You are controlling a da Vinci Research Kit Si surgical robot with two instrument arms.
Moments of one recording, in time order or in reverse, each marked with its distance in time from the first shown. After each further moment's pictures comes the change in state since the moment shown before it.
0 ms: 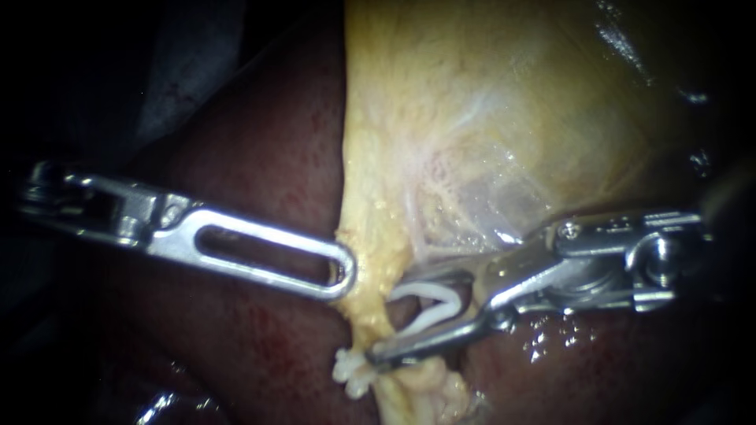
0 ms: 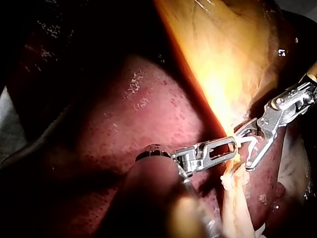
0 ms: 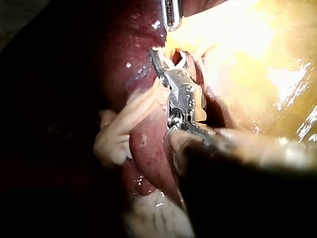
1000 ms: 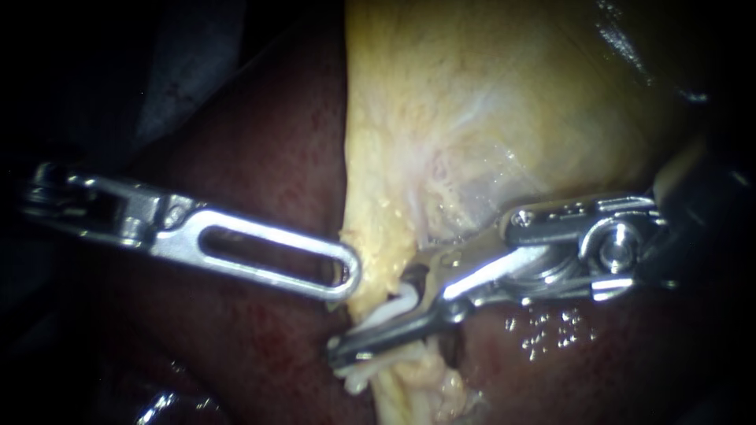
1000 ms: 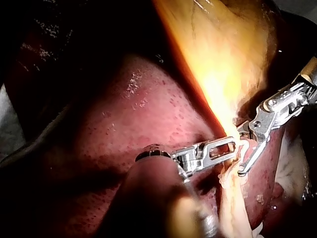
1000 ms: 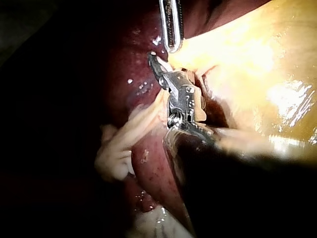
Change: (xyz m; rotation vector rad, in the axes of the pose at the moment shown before) right arm 0.003 0.000 0.001 0.005 -0.001 0.012; left arm 0.000 0.000 0.000 -0.002 -0.002 0.000
